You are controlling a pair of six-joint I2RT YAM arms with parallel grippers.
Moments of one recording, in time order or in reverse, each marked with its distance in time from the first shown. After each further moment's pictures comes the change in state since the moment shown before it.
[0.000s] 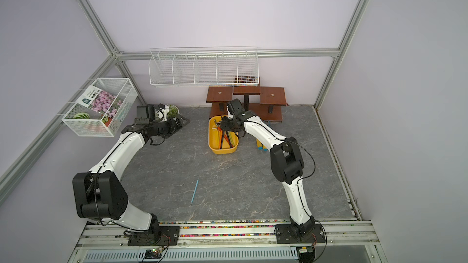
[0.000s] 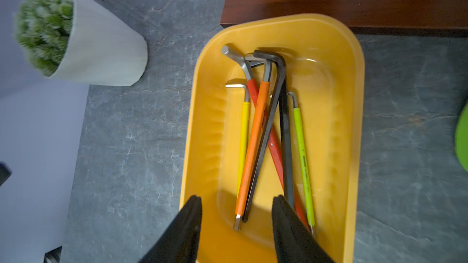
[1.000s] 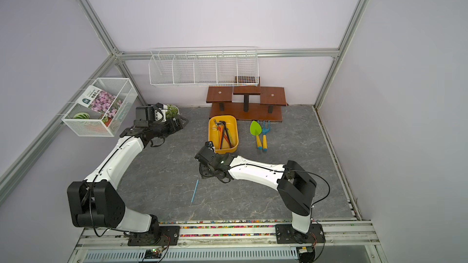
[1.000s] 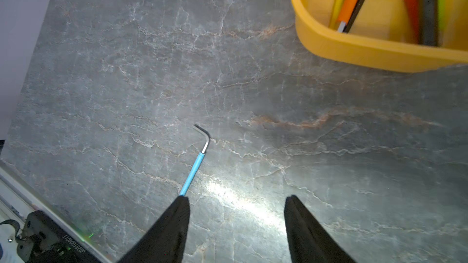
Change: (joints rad) left arm -0.035 -0.080 -0.043 0.022 -0.121 0.021; right arm 0.512 -0.281 -0.511 0.083 0.323 0.190
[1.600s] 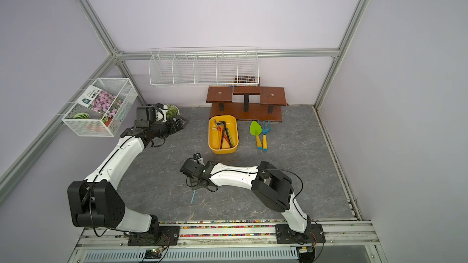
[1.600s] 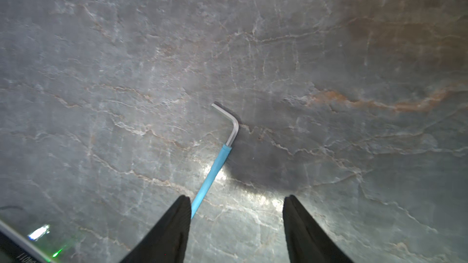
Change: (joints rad) left arm -0.005 0.000 -0.001 -0.001 -0.031 0.001; right arm 0.097 0.231 0.158 -0.059 0.007 0.053
